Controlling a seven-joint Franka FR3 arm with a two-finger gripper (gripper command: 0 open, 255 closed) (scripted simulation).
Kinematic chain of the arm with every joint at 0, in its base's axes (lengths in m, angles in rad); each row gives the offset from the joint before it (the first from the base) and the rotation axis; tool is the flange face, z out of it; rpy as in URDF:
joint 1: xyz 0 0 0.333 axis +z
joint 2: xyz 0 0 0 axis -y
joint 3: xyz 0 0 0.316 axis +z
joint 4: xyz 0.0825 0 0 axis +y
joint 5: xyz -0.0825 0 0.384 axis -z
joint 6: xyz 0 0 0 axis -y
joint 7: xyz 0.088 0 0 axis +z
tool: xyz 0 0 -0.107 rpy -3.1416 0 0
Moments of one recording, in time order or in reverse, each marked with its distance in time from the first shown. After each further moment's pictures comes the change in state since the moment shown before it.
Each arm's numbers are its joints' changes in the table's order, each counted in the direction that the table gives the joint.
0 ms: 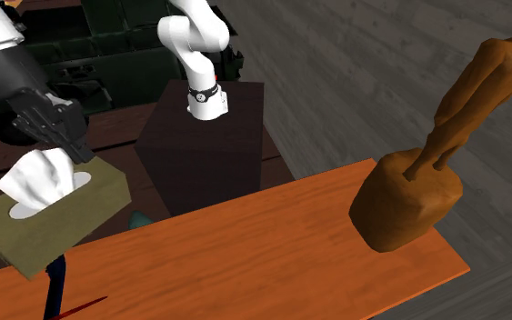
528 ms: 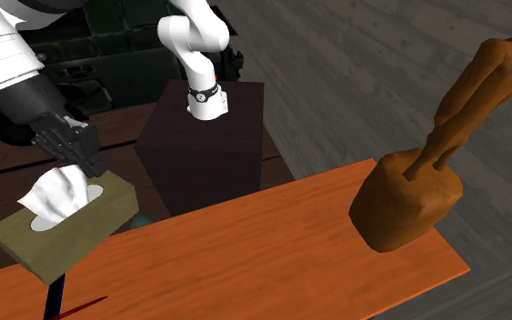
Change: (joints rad) arm 0.003 -0.009 0.003 0.091 -0.018 0.093 0.039
